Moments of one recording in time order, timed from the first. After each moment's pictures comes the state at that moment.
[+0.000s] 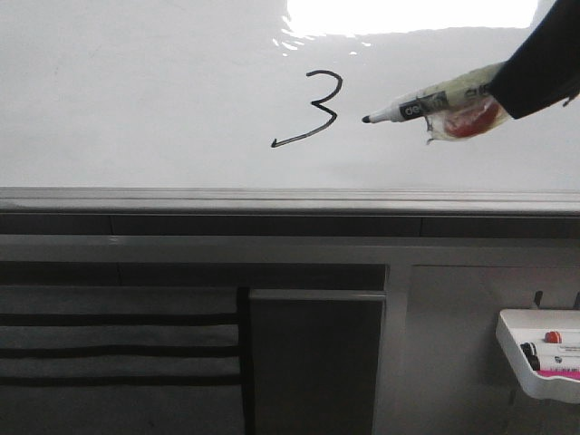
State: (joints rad) left arm -0.35 0.75 -0.71 -0.41 0.62 0.62; right arm 0.60 0.98 -0.80 0.12 0.61 -0.50
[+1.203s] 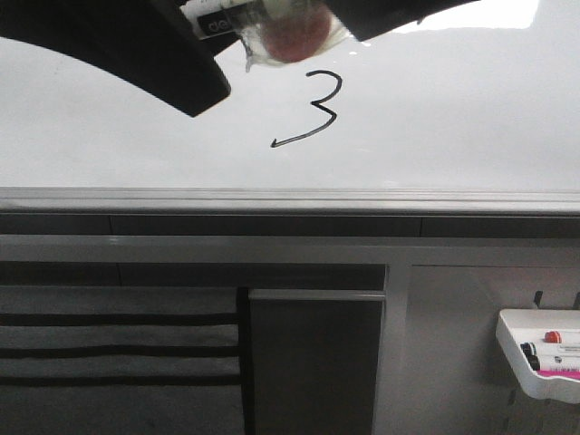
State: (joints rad) left arm -0.82 1.22 -1.04 -0.30 0.77 1.09; right arm 0.91 0.98 -0.80 0.12 0.39 -0.86
